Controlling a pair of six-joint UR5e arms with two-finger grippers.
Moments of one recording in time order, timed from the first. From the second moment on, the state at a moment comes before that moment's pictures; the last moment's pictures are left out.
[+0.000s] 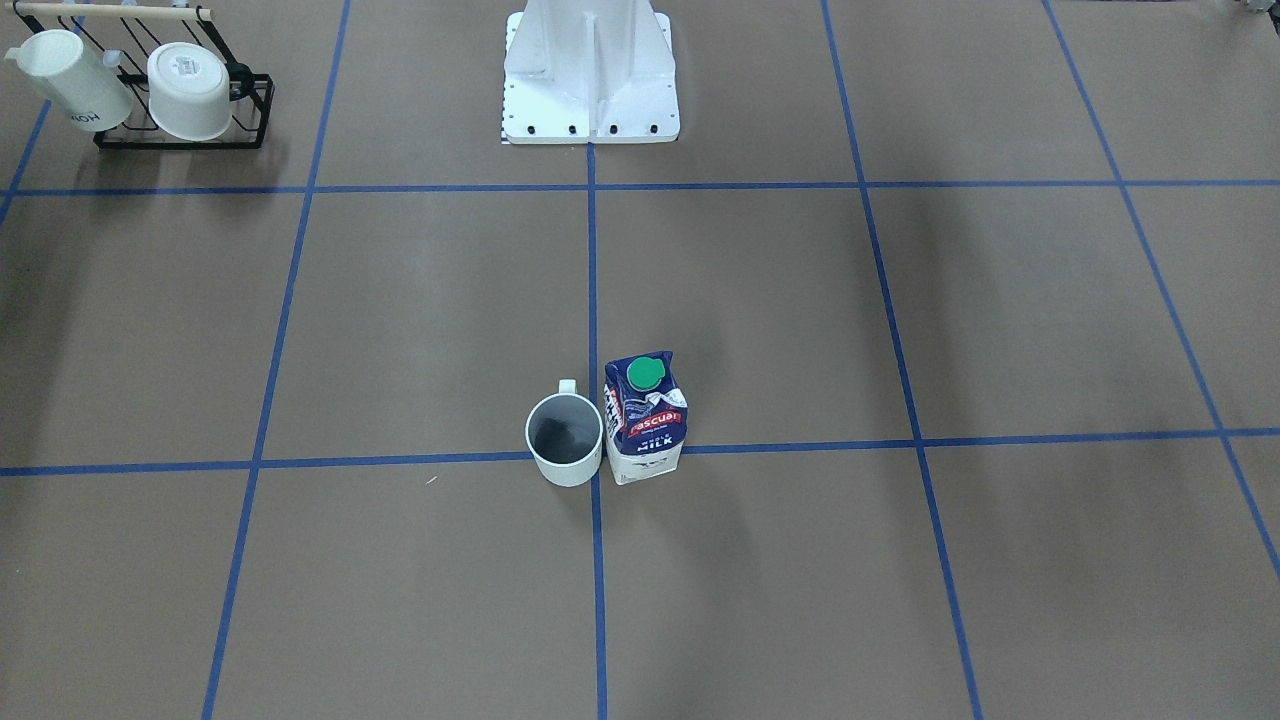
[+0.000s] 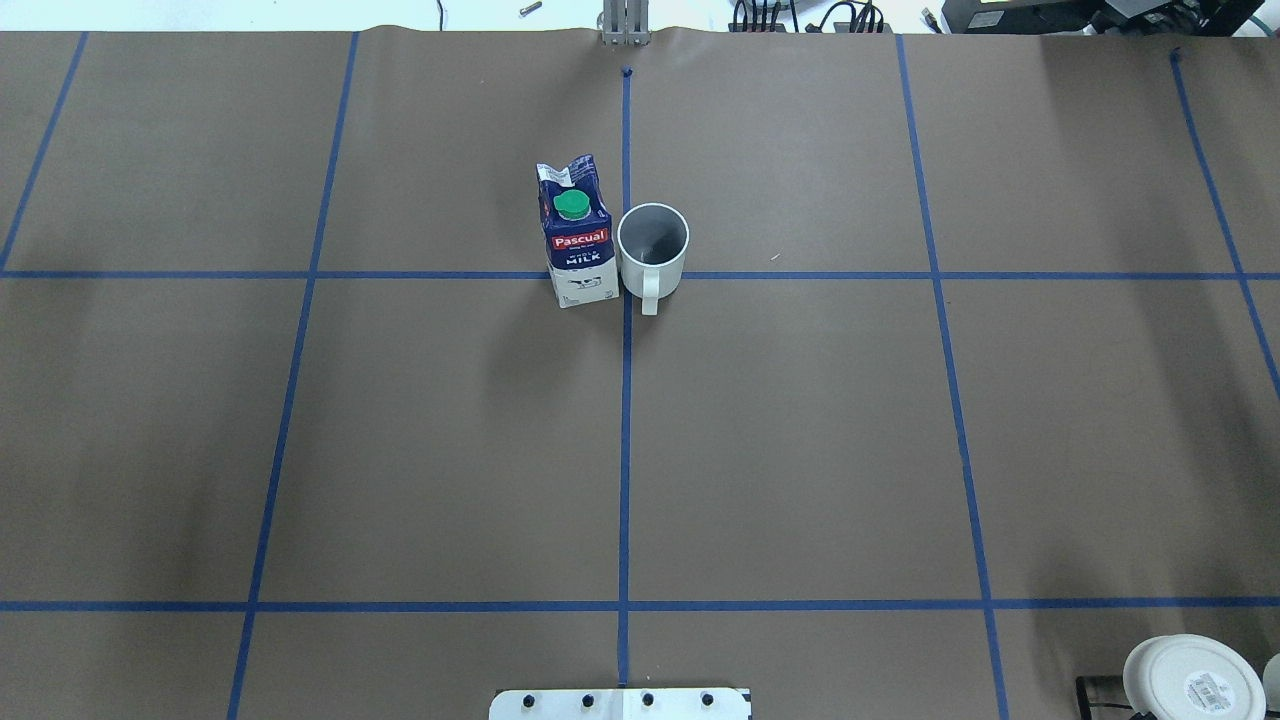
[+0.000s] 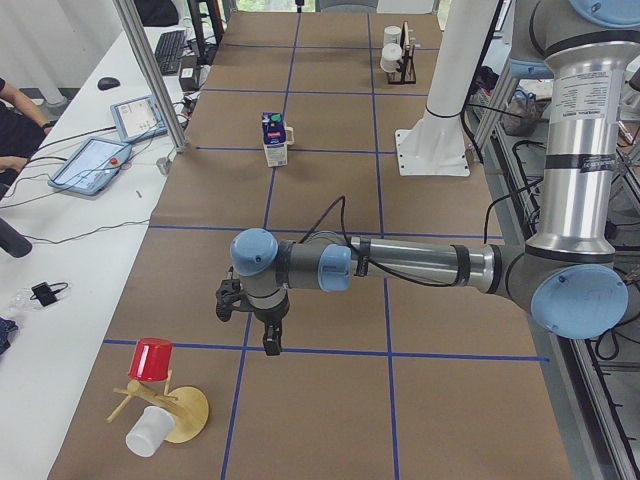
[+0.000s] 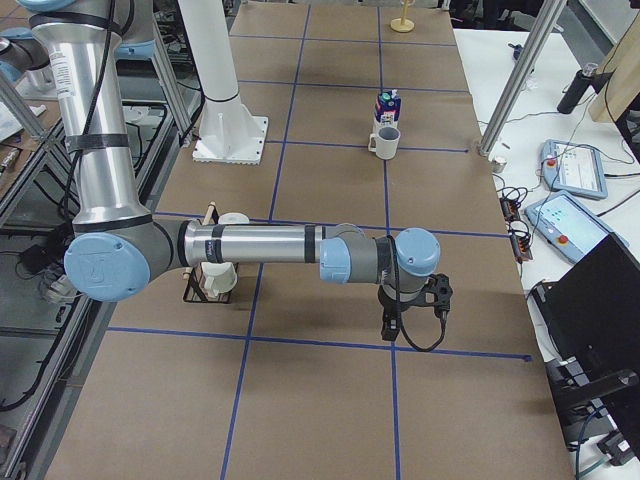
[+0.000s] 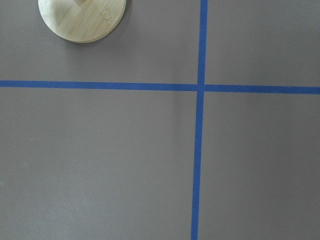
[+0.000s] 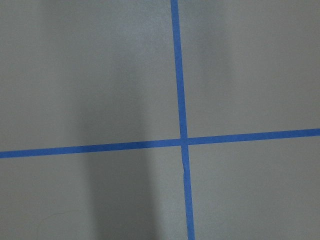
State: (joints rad) left arm -1.52 -1.57 -1.63 -1.52 -2.32 -0.08; right arm 1.54 -1.44 1.48 -1.57 2.40 0.13
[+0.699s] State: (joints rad) left arm -1.54 -1.57 -1.64 -1.52 -2.33 -0.08; right arm 1.54 -1.44 1.48 -1.57 2.40 0.12
